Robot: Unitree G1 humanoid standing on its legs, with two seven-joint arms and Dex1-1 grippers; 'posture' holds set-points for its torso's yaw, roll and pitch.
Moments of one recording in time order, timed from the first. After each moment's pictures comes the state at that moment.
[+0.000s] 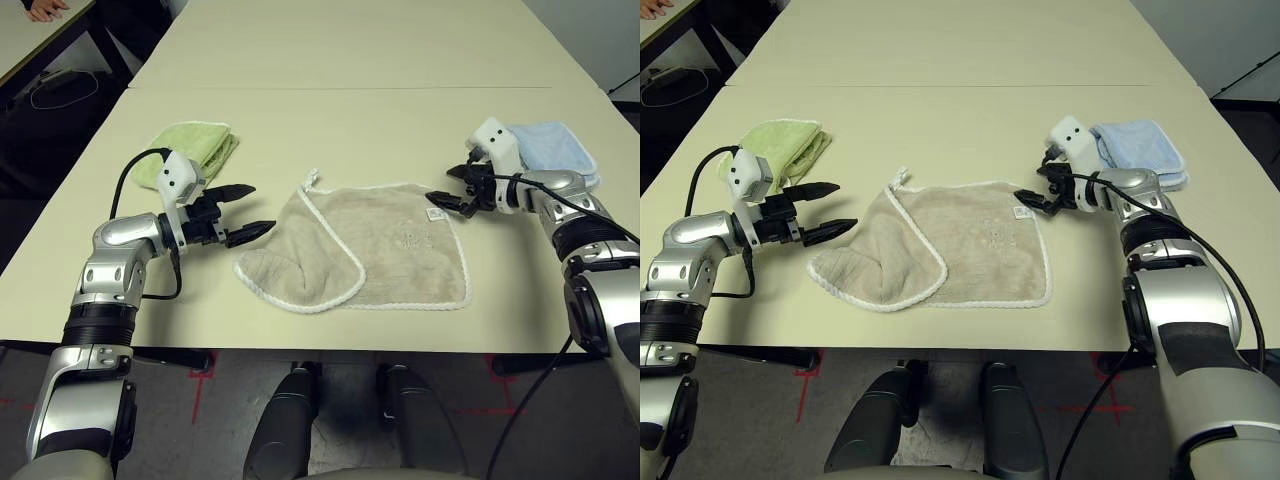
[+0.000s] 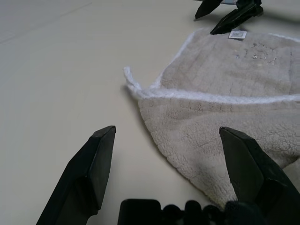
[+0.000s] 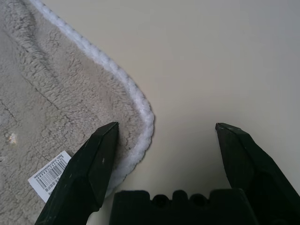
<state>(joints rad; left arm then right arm) -0.54 0.65 0.07 0.36 -0.31 0.12 -1.16 -1.10 -0.52 0.08 1.24 -0.12 -0.01 0.95</state>
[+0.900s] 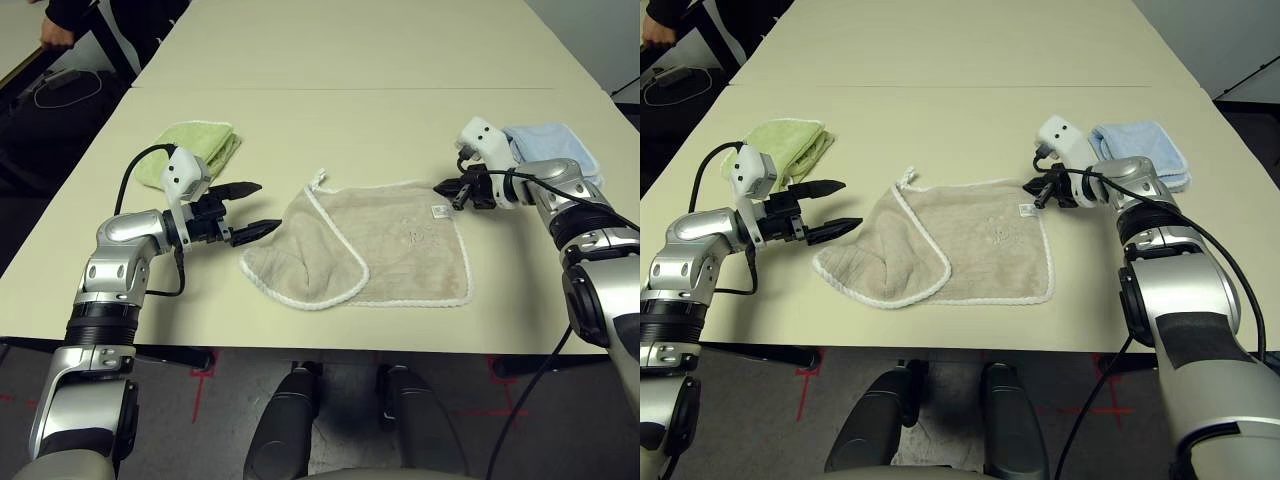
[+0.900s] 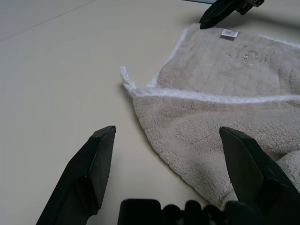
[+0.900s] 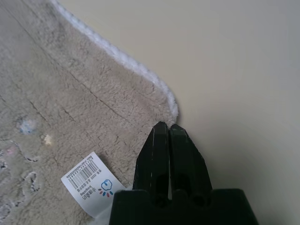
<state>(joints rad) -0.54 0.65 0.07 0.33 -0.31 0.15 -1.17 -1.11 -0.52 0.03 1.24 -0.10 0.00 1.02</state>
